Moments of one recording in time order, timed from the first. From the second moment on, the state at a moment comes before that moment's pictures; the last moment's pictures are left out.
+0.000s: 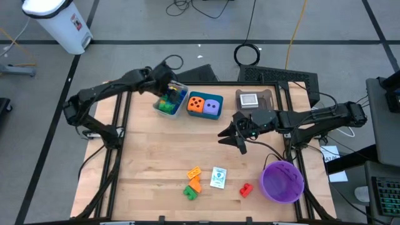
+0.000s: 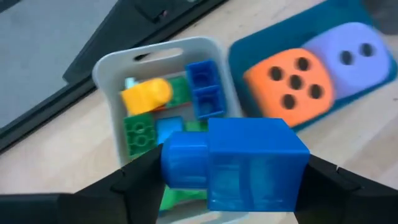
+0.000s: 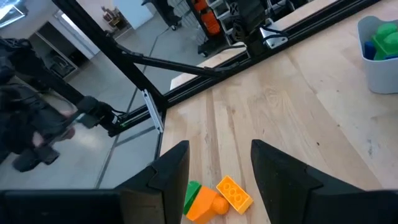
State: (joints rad) left arm 0.55 1.47 1.30 -0.87 -0.10 -0.35; right arm 0.08 1.16 0.89 0.01 -0.13 0.56
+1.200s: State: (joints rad) left arm 0.65 1.70 1.29 -0.83 -0.04 -0.19; right arm 0.06 1.16 0.89 0.01 -0.03 0.59
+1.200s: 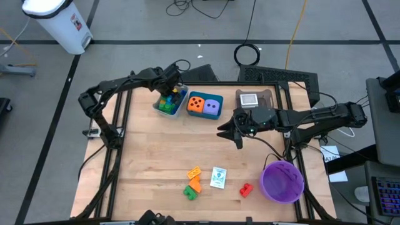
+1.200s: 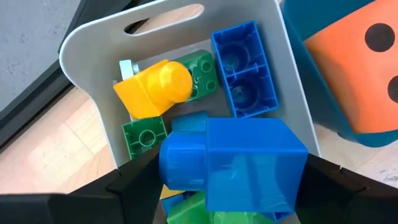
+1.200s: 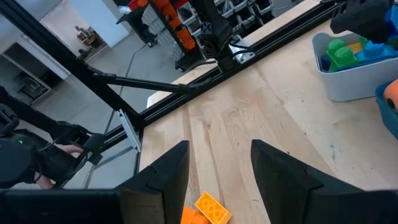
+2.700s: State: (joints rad) left arm 0.29 1.41 1.29 -0.74 0.23 -0.27; right arm 0.06 1.16 0.89 0.02 0.05 0.69
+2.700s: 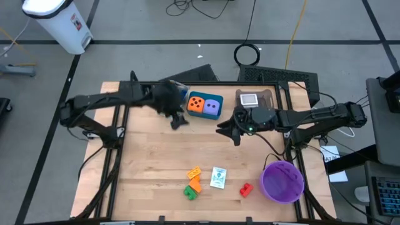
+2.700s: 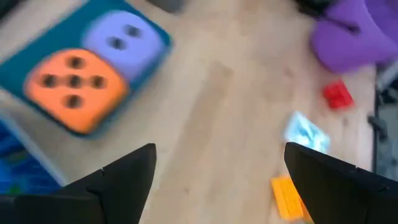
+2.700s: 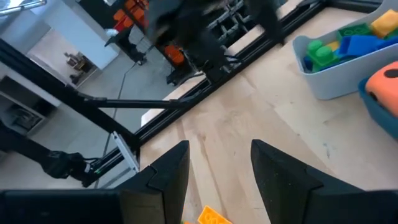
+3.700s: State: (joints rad) left arm -0.43 1.84 1.36 -0.56 -0.29 -0.93; right arm 0.38 1.16 0.89 0.01 0.12 0.55
